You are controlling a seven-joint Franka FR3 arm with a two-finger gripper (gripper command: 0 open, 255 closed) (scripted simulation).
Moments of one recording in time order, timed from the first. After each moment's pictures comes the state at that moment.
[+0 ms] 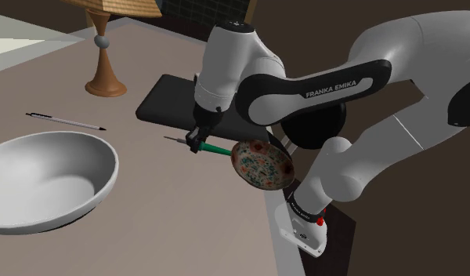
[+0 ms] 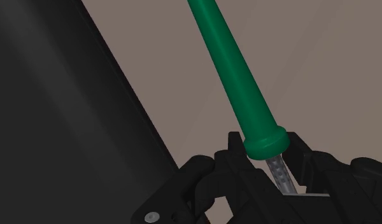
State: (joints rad) arm 0.26 -0.39 0.39 -2.46 0.02 2.15 0.37
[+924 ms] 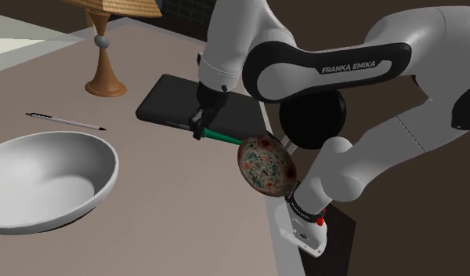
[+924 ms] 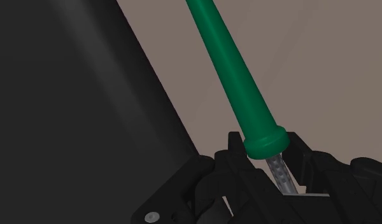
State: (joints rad) arm 0.26 -0.43 0.37 -2.36 0.02 2.01 0.35
